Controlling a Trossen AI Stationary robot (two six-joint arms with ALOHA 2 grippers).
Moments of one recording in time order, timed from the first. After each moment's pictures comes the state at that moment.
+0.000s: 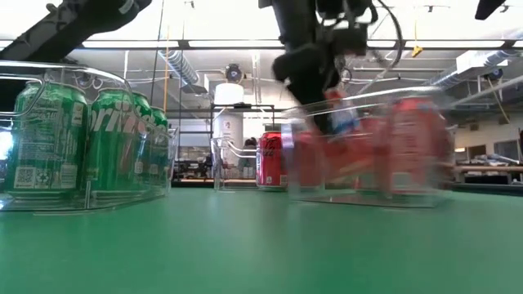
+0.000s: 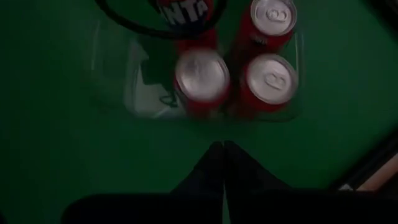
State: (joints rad) left arm 0.01 2.36 2.34 -1.17 -0.16 0.44; right arm 0.69 1.31 1.38 -1.55 0.45 1.30
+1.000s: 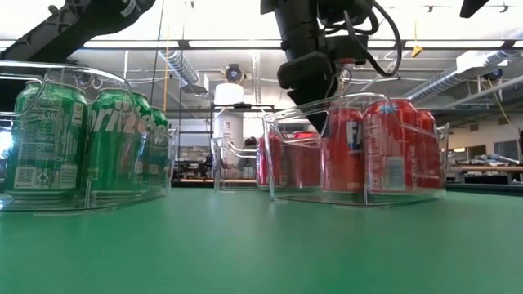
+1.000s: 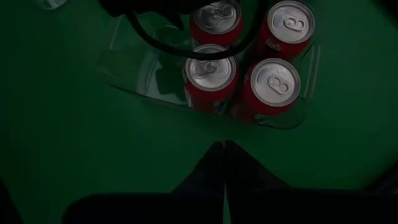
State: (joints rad) left arm 0.01 2.38 2.34 -1.16 -0.16 0.38; right arm 0.64 1.31 1.38 -1.46 0.46 1.23
